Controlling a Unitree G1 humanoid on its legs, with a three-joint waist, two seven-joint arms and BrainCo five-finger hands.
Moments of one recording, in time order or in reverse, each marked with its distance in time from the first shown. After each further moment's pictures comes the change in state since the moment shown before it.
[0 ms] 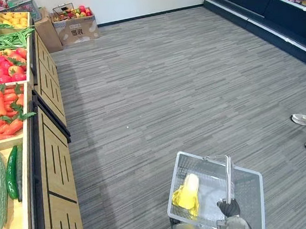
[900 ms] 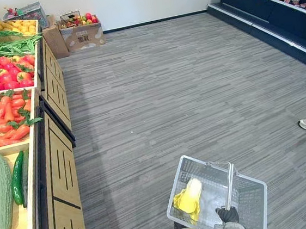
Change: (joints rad) left arm -0.047 -0.037 -0.022 0.070 -0.037 0.015 0.019; right arm -0.013 0.013 0.006 0.060 0.036 0.012 0.004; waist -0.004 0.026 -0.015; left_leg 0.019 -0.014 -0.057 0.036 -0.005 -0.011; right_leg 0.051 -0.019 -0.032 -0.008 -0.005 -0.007
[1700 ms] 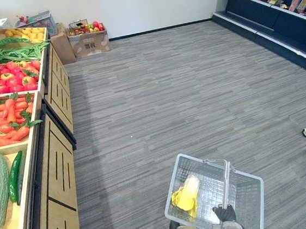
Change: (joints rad) left arm 0.066 -0.005 0.034 -0.065 0.000 0.019 0.019; right arm -0.003 0.004 0.063 -0.012 0.001 -0.014 -0.001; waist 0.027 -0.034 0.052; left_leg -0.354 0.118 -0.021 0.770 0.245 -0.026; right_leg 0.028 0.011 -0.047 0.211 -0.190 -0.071
